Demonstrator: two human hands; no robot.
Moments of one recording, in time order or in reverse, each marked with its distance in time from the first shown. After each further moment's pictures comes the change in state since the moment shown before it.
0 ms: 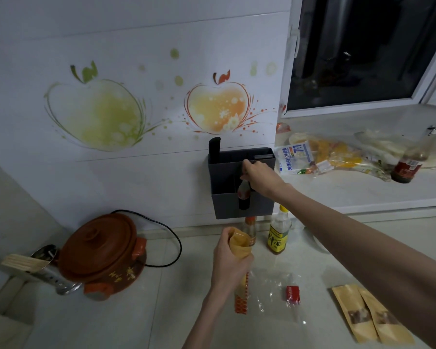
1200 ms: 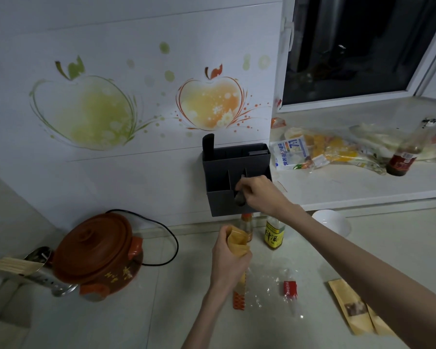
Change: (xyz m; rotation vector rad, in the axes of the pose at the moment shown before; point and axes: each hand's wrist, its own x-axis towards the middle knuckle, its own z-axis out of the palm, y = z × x) left_hand 0.004 -0.007 0.008 0.034 -0.005 -0.009; right_hand -0.058 -0.014 0.003 0.271 -0.010 0.012
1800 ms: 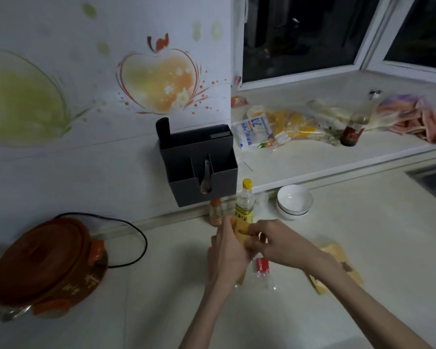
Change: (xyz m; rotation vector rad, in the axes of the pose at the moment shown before) left_hand 0.005 -0.011 0.065 0.341 -0.106 0.103; right_hand -0.145 0.004 -0.008 0.017 -0.226 0.275
